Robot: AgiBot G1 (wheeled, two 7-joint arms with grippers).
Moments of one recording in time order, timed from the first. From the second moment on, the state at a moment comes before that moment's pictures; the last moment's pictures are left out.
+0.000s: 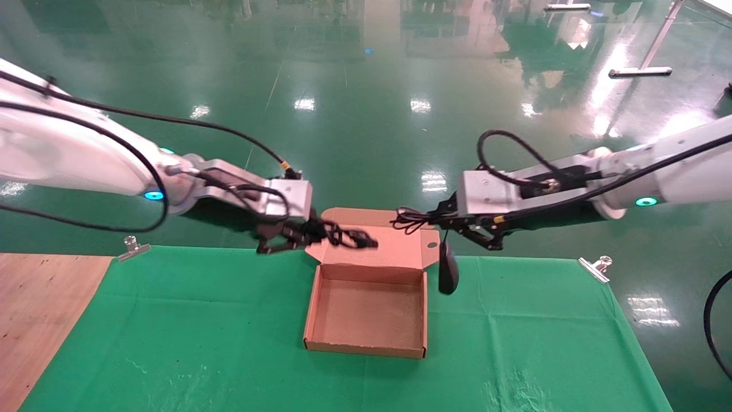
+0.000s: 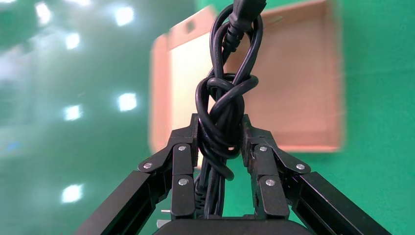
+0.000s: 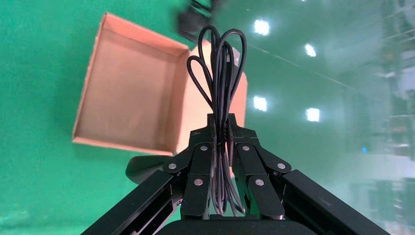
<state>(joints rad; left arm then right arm) -1.93 1.33 0.69 -0.10 1.76 1.19 0.52 1.78 -1.06 -0.54 0.71 -1.75 -1.38 -0.26</state>
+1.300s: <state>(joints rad) -1.51 1.34 0.87 -0.36 1.38 0.74 0.42 1.86 -1.18 -0.54 0.26 -1.74 -1.35 -0.54</state>
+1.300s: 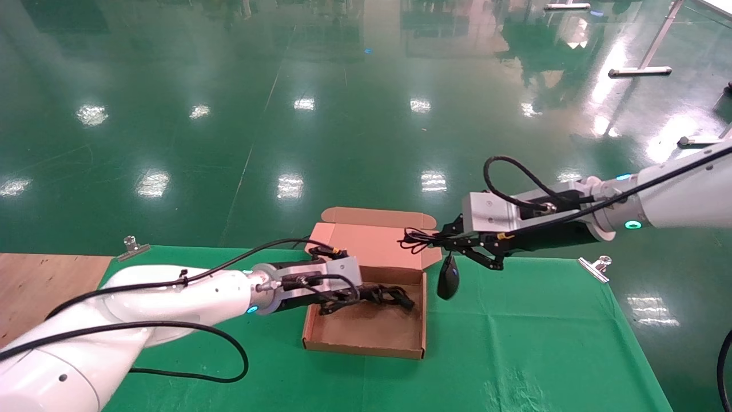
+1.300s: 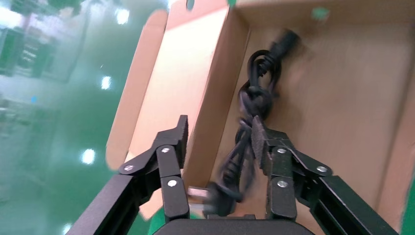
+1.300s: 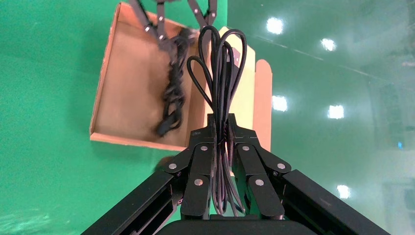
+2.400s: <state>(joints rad) -1.46 0.91 0.72 -0.12 1.06 1.37 0.69 1.65 -1.37 -0.91 0.57 -1.67 -0.99 -0.22</state>
